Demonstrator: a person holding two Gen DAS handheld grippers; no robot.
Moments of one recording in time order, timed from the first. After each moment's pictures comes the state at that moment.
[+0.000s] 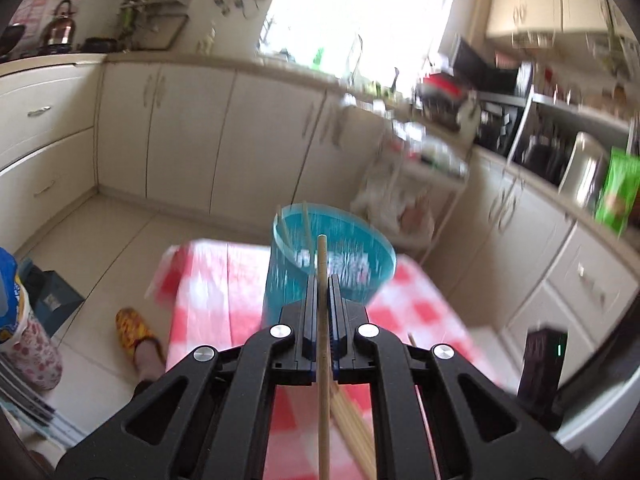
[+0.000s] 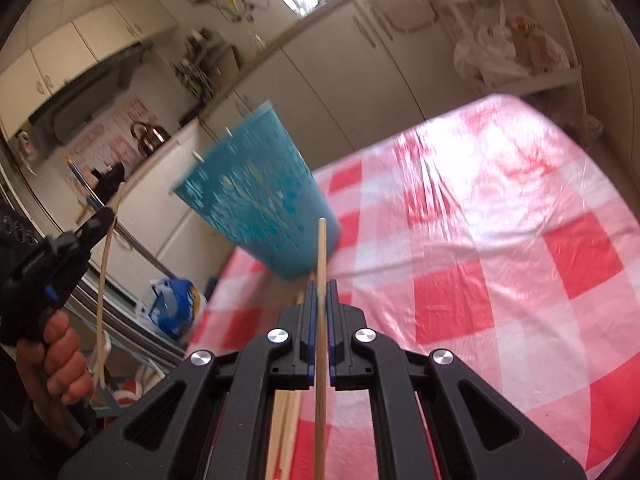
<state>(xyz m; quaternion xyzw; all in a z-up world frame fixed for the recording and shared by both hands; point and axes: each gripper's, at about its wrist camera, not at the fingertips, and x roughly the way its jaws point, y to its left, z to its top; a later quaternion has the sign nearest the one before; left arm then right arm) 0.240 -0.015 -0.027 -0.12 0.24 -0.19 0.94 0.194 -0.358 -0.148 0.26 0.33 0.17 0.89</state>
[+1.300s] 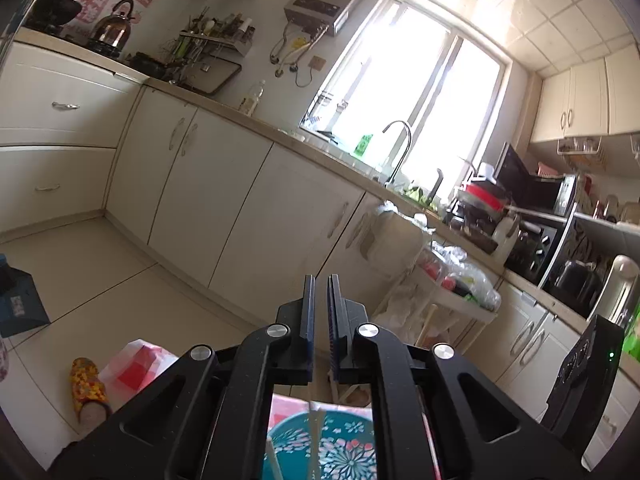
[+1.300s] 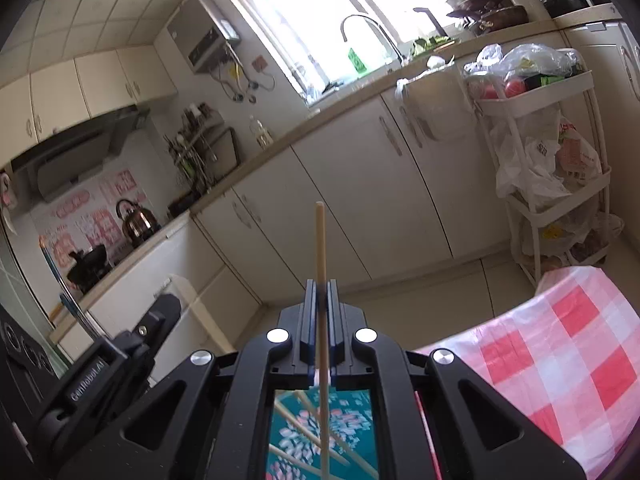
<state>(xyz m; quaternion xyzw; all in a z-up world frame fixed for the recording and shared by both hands) 0.394 -0.032 -0.010 -0.23 0.12 -0.11 0.96 0.370 -0.284 -0.037 0.25 0.23 0.10 0.94</state>
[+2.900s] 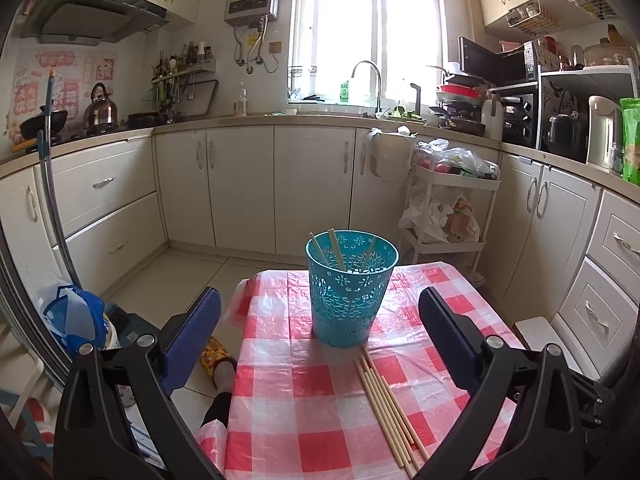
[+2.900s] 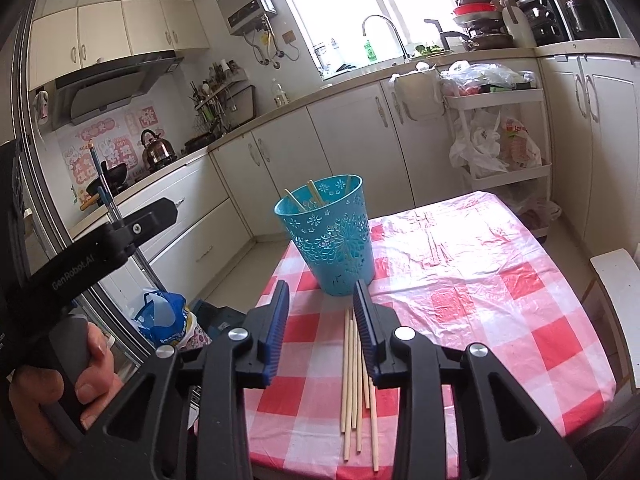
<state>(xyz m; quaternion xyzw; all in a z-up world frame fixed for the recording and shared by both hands) 0.113 -0.043 0.018 -0.01 0.19 -0.07 0.98 0.062 -0.287 -0.043 0.16 0.26 0.10 0.95</state>
